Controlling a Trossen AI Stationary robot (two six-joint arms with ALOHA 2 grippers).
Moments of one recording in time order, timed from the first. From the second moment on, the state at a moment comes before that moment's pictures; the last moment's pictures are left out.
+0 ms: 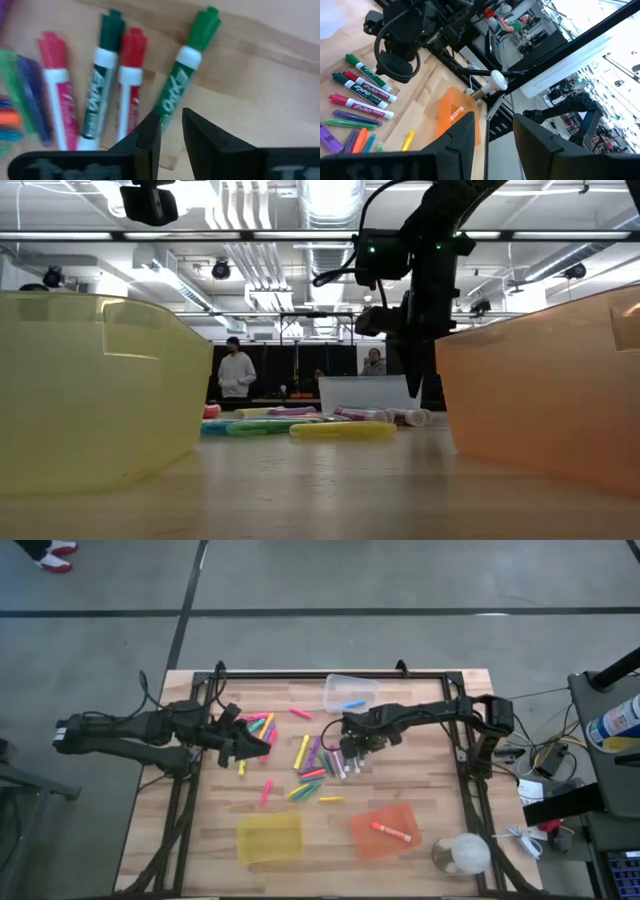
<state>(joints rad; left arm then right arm) -0.02 0.71 0.77 -0.19 0.15 -0.84 -0.18 1.80 1.17 -0.76 0.02 1.11</state>
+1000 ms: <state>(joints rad) -0.02 0.69 0.77 -0.19 0.17 -0.83 -0.26 1.88 1.14 -0.71 -0.05 1.10</state>
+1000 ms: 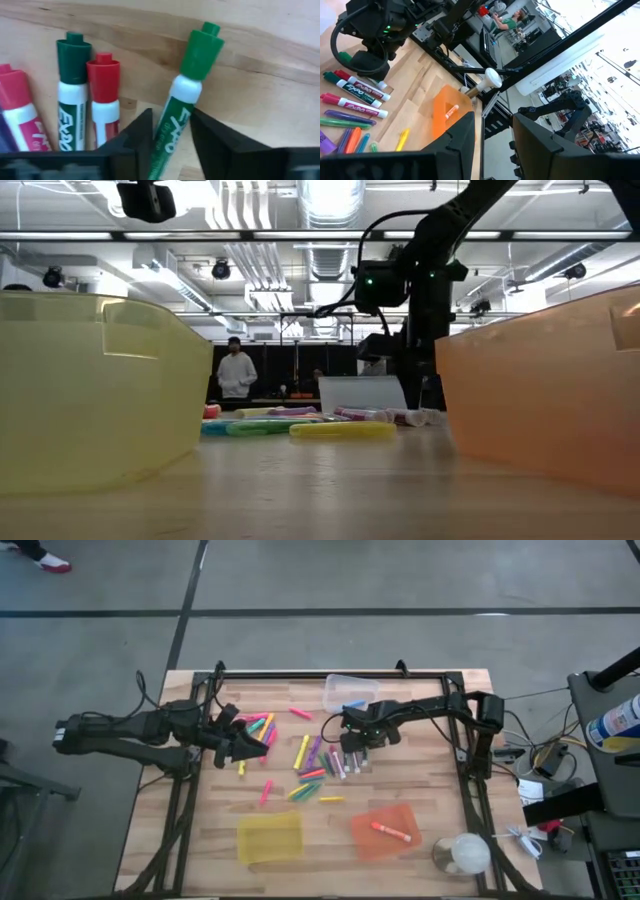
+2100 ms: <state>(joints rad) -0.01 0.70 0.77 -0.19 0.16 -0.81 0.23 1.47 1.17 -0.83 -0.13 0.70</state>
